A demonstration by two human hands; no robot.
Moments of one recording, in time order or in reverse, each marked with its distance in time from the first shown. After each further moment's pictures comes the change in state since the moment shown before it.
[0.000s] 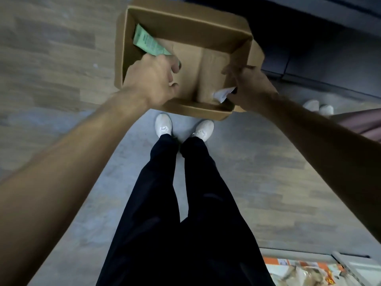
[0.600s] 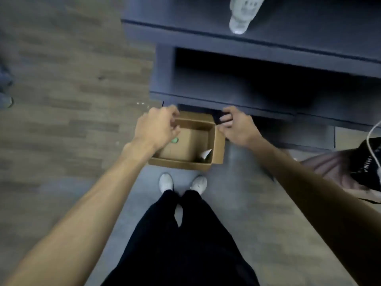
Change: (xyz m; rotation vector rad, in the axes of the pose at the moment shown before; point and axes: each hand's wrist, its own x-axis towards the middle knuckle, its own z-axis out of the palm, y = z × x) left_hand -0.130 0.096 -0.180 0.029 0.279 0.159; right_hand -0.133 -0.070 -0.180 0.489 0.326 0.131
